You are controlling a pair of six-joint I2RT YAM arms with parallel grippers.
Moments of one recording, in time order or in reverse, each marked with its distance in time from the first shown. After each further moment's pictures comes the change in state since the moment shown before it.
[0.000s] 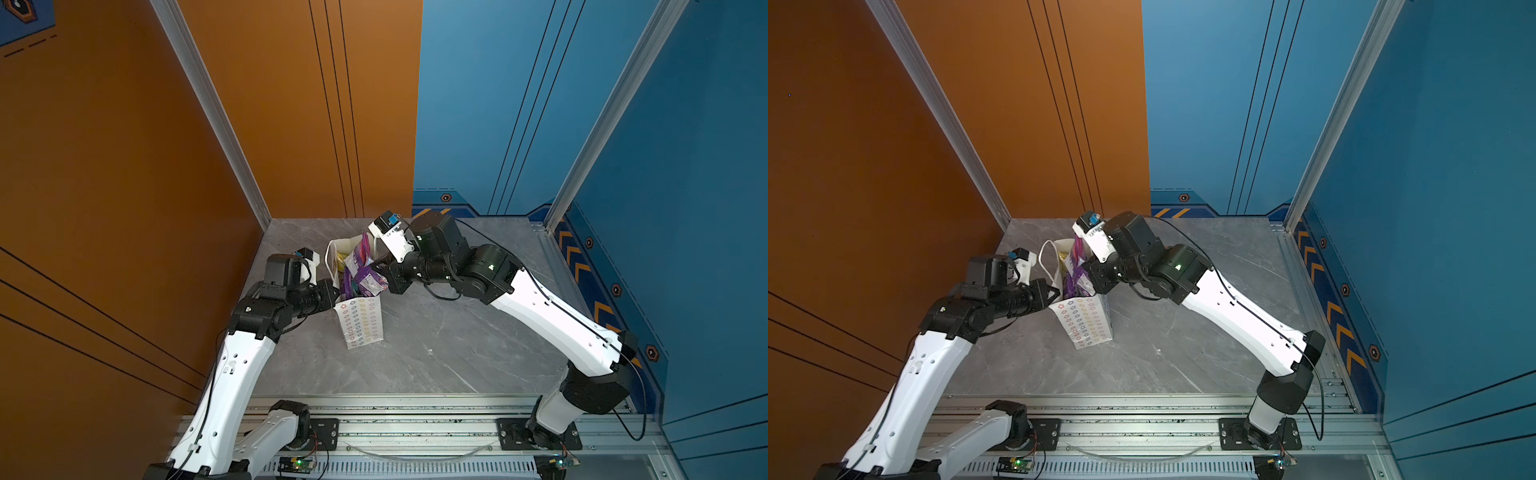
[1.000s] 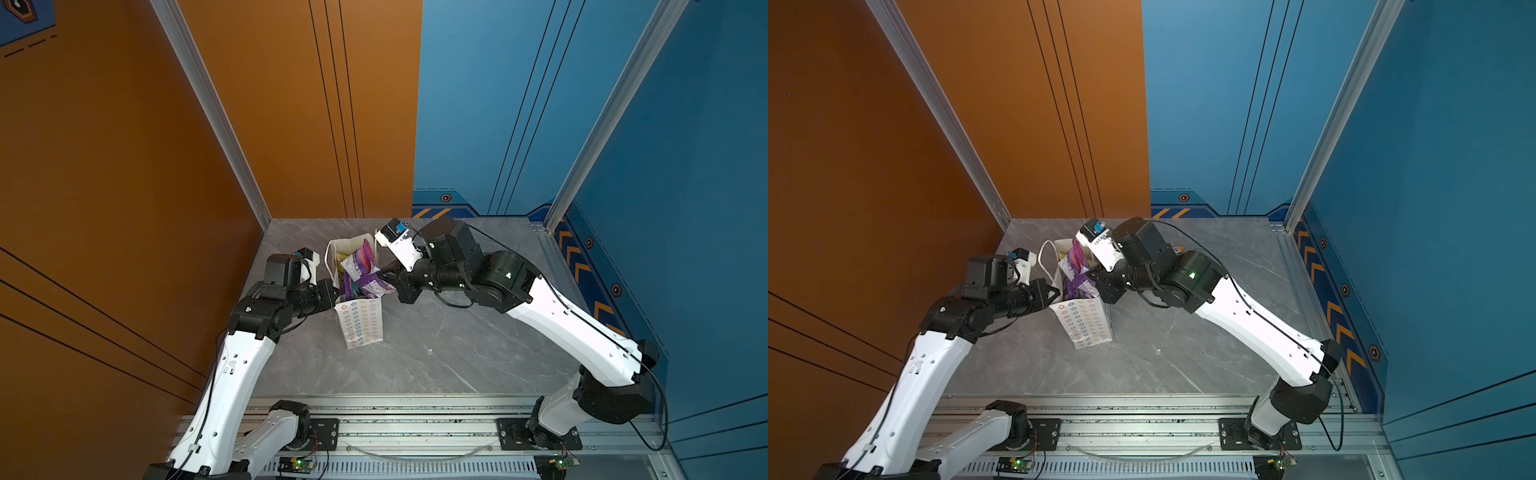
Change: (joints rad) left arm 0.000 0.000 0.000 0.000 0.001 -0.003; right arm 0.014 -0.065 -0.054 -0.031 -0.023 -0.025
